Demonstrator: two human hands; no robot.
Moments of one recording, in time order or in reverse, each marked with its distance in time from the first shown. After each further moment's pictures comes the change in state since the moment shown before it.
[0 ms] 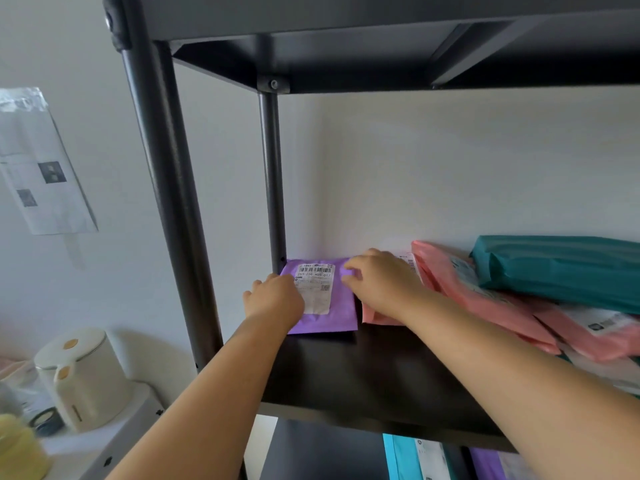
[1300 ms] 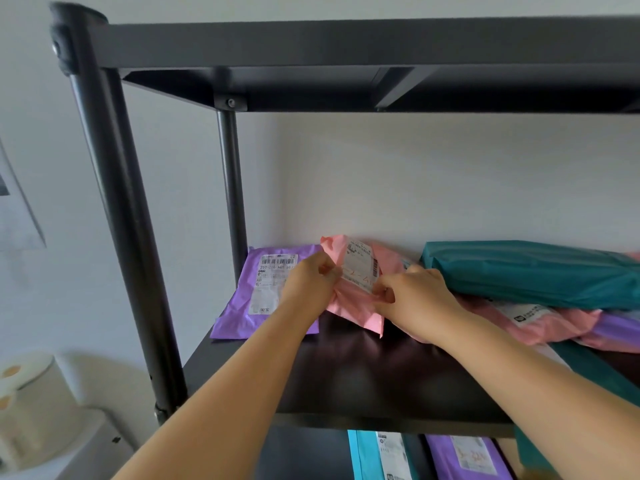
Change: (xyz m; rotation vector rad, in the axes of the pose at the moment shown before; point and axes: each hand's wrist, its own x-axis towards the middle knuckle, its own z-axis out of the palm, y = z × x) left_hand -0.023 0.093 0.001 -0.674 0.087 0.316; right_hand -0.072 0.062 -0.045 -0.150 0.016 0.137
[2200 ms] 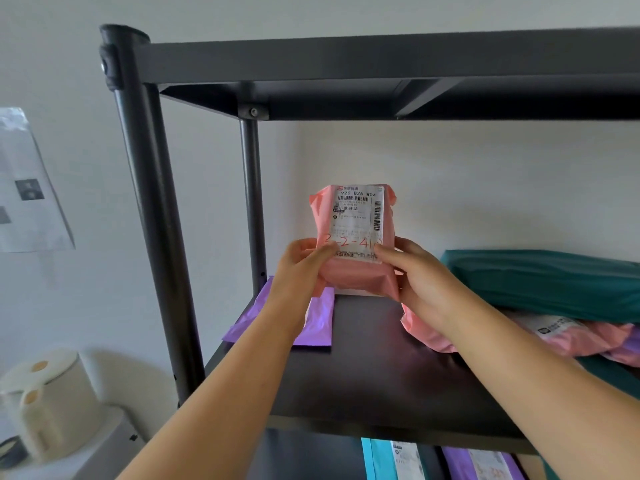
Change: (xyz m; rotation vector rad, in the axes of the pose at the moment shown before) left_hand -0.022 0.012 -0.050 -0.792 0.039 -0.146; right_hand 0.025 -0.028 -0.018 1.663 -0.040 0.212
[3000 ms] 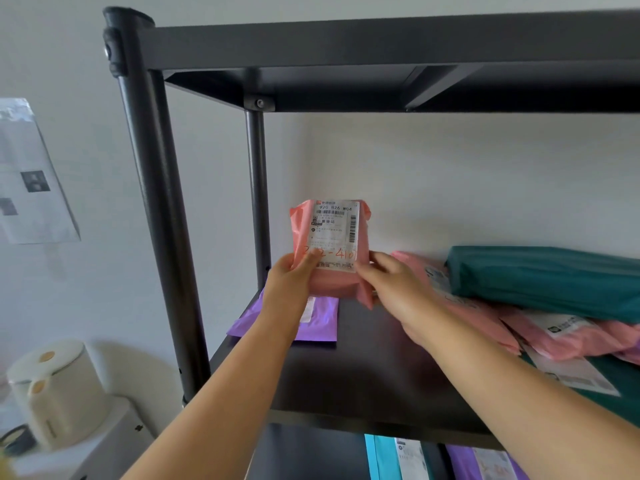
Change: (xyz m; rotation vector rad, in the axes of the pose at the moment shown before) left_hand 0.007 -0.023 -0.019 0.133 0.146 -0.005; right_hand 0.003 0.033 0.029 -0.503 0.069 -0.068
